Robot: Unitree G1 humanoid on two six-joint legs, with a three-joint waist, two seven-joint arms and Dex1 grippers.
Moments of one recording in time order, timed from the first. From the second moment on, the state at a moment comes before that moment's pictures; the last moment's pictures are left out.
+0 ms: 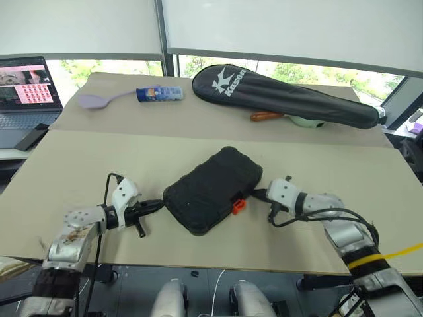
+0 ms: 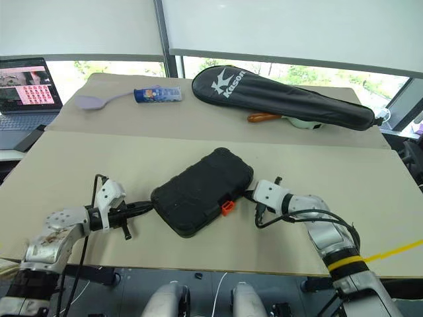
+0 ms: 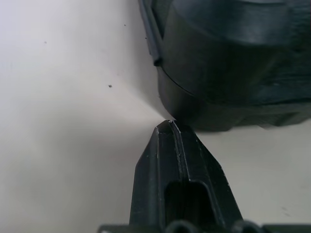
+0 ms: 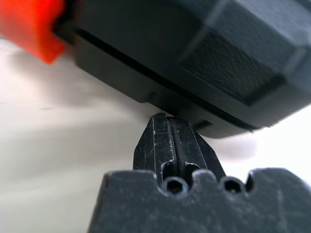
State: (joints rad) left arm -0.13 0.65 0.07 0.03 -0.34 0.27 -1.03; right arm -0.38 -0.62 0.24 0.24 -0.03 -0.14 0.78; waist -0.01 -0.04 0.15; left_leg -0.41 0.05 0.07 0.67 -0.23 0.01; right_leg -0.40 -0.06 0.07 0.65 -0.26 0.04
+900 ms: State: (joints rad) left arm -0.55 0.51 -0.17 0.08 -0.34 0.39 -1.09; right arm -0.14 -0.63 0.17 -0.13 0.14 0.09 0.91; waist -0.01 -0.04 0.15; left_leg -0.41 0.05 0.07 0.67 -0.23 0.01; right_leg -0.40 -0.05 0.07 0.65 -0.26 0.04
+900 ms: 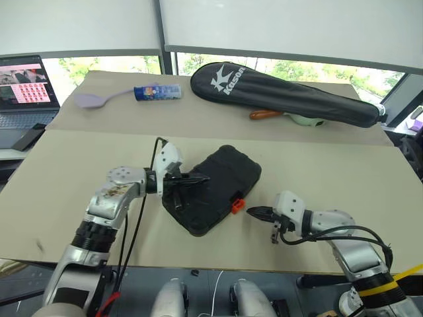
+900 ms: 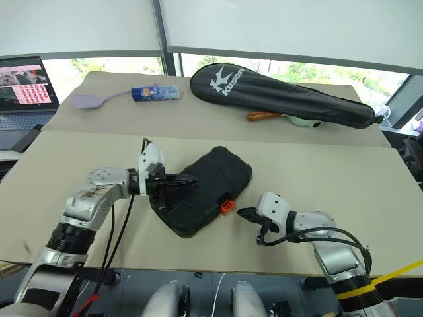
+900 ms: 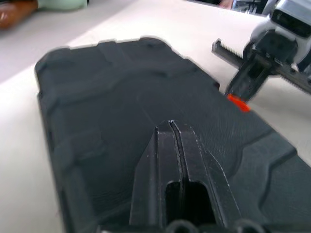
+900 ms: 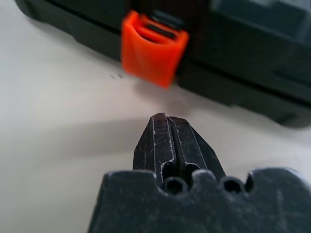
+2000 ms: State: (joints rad) left arm -0.51 0.47 -0.22 0.02 -0.24 0.46 -0.99; right arm -0.15 -0.53 0.16 -0.15 0.18 0.14 0.88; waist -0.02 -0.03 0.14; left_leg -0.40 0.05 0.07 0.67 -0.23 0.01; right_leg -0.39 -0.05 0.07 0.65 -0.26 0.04
